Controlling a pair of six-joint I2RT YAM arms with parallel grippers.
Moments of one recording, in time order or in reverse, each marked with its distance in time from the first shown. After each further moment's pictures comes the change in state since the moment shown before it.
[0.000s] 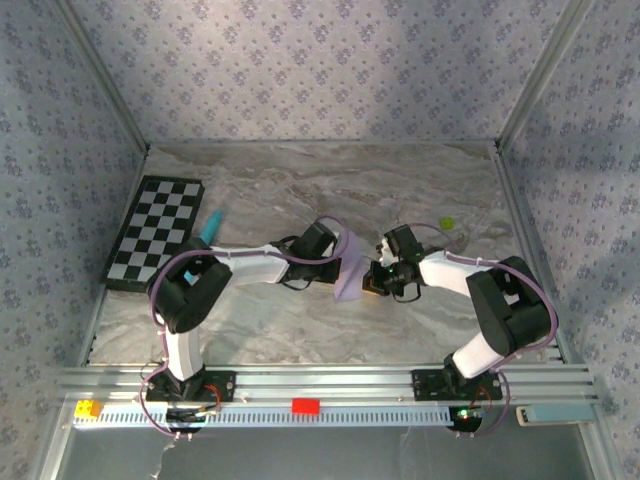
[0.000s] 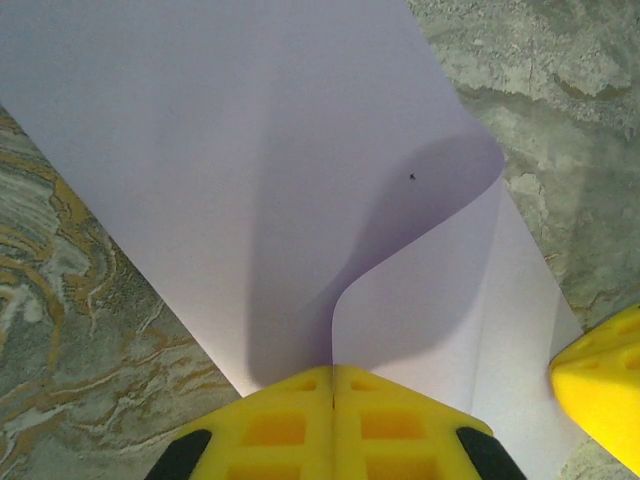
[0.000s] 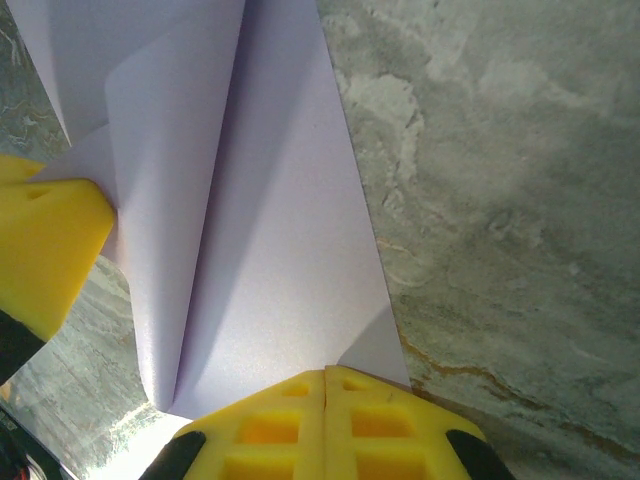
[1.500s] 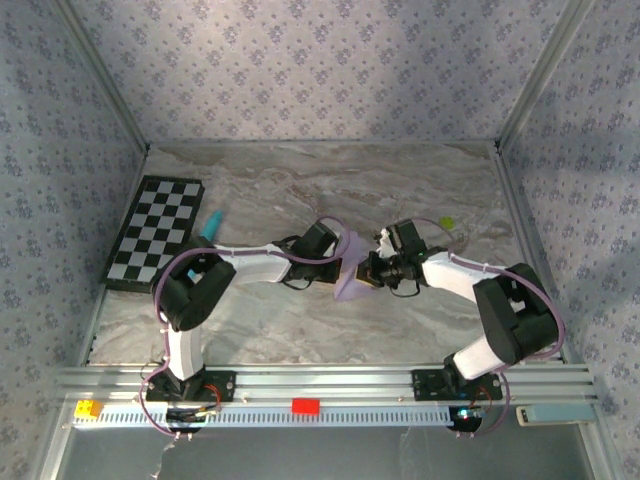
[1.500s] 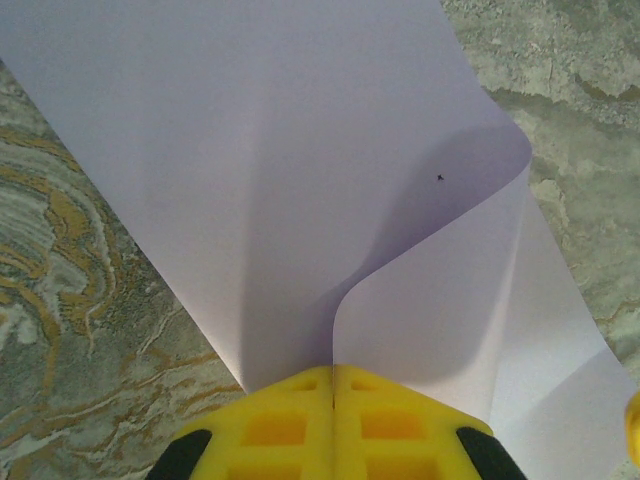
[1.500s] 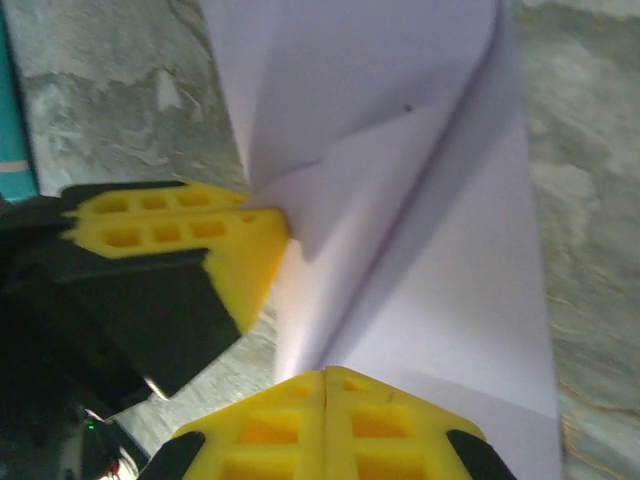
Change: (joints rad) left arm 0.000 0.024 0.012 0.003 -0.007 0.008; right arm 0.003 -0.053 0.005 0.129 -0.082 0.102
